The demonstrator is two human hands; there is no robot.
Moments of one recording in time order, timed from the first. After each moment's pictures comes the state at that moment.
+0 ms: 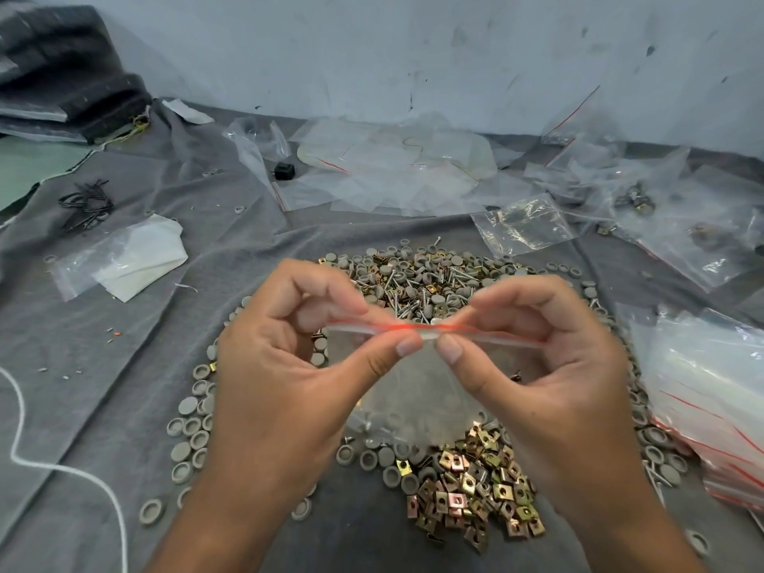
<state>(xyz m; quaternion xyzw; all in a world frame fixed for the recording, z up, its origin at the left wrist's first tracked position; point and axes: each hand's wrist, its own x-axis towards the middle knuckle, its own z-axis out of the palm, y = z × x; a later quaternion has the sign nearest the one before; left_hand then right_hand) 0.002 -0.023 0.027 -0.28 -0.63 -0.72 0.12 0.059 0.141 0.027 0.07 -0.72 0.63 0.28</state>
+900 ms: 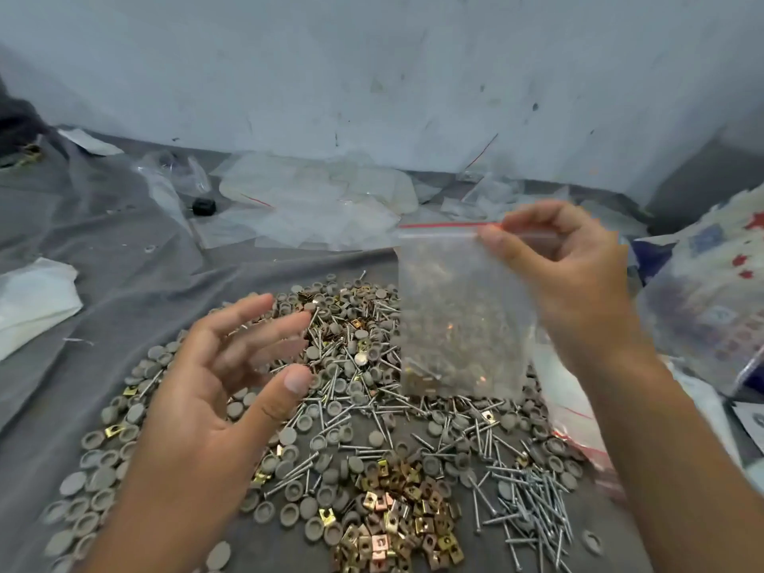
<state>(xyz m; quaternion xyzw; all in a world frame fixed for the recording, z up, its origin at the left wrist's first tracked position) -0.008 -0.020 0.008 -0.23 -0.66 -0.71 -0.01 0.019 0.259 0.073 -0.04 -0.74 0.58 0.35</state>
